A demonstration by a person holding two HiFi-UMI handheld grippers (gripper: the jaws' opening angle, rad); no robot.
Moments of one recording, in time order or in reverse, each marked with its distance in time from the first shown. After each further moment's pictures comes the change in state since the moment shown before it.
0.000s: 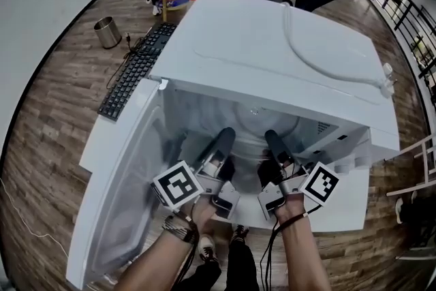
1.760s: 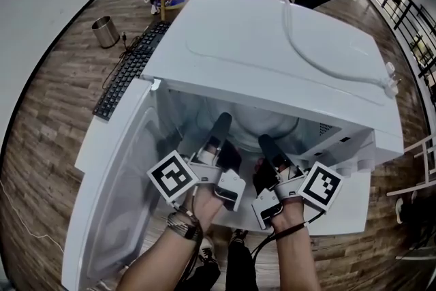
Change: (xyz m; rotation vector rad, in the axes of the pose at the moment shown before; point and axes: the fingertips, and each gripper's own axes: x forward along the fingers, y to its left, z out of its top) left arm 0.022 -0.020 0.028 -0.216 -0.150 -0.116; right arm -0.001 0.000 -0.017 0.083 0.044 -0.171
